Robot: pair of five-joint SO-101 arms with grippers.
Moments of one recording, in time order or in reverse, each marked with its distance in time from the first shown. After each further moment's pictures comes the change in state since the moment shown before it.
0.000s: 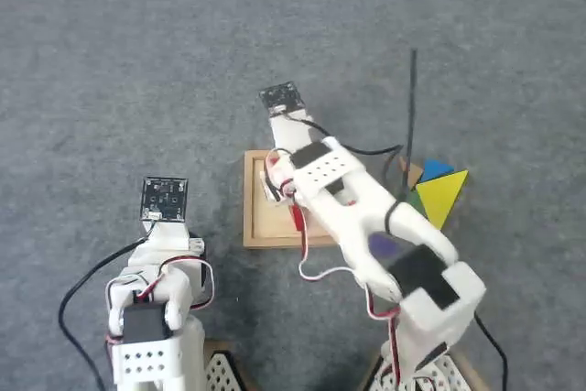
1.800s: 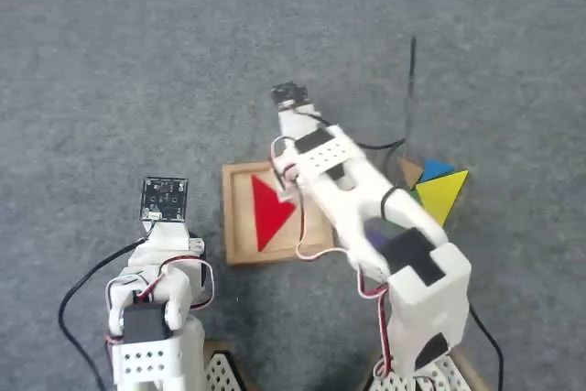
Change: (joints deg) left arm 0.0 0.0 0.0 0.0 0.0; right arm 1.3 7.4 -5.9 4.7 2.9
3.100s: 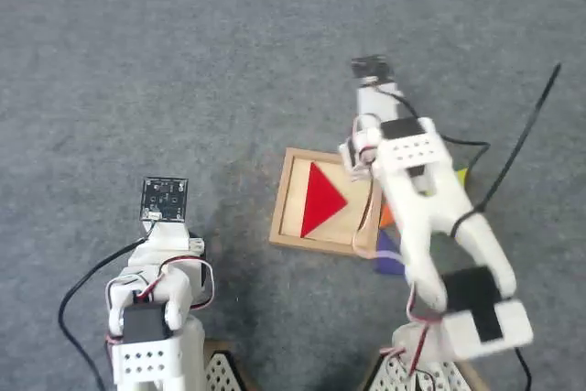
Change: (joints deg) left arm 0.0 0.0 0.0 0.0 0.0; right arm 17.8 -21.7 12.0 3.1 14.9
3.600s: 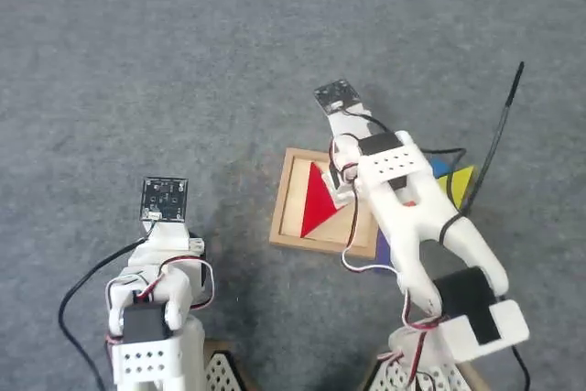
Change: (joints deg) left arm 0.0 0.0 0.0 0.0 0.0; right arm -3.5 1.4 4.6 0.5 2.6
